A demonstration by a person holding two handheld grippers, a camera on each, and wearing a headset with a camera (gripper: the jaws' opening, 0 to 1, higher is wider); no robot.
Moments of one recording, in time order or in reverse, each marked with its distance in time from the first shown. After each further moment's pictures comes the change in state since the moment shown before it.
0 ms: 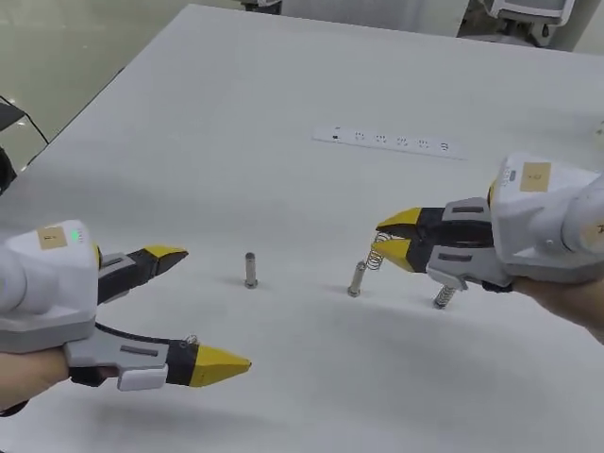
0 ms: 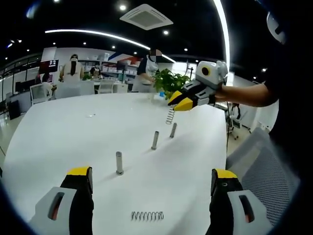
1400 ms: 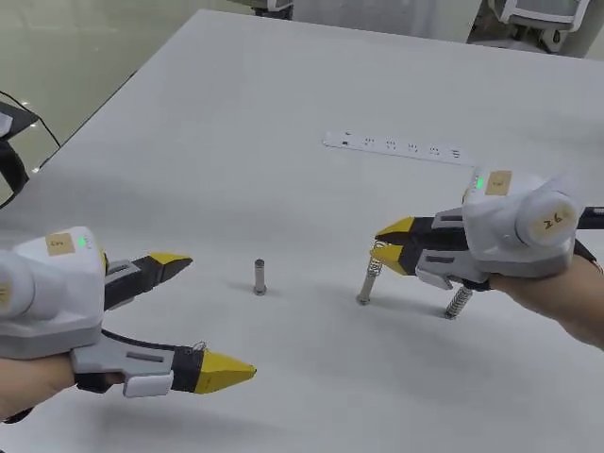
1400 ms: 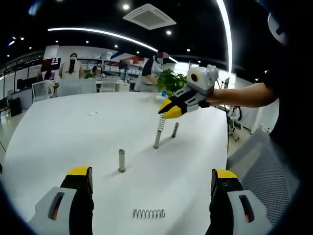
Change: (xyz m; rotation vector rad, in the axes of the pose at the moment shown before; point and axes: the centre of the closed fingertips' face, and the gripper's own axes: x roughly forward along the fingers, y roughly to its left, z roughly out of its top) left arm -0.001 0.005 -0.002 -0.020 0.005 0.009; right arm 0.029 -0.013 -0.026 0.042 0.067 0.004
